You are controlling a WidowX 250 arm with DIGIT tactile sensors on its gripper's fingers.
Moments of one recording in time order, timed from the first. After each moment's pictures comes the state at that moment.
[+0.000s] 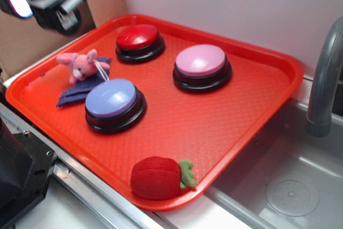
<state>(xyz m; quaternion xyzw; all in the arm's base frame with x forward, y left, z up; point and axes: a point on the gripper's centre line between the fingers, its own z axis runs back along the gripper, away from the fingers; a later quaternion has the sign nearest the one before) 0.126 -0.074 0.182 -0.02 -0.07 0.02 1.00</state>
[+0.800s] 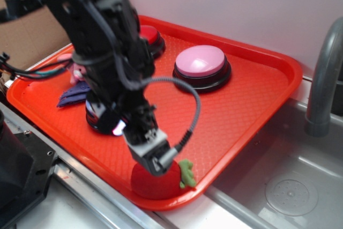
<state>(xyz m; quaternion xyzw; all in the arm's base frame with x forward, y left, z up) 0.128 -0.155 0.074 -0.06 -0.03 -0.06 1.00</state>
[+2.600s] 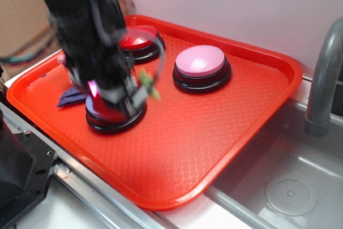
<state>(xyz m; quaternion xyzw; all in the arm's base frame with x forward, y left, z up) 0.146 -0.095 0.114 -0.02 -0.06 0.04 1.00</state>
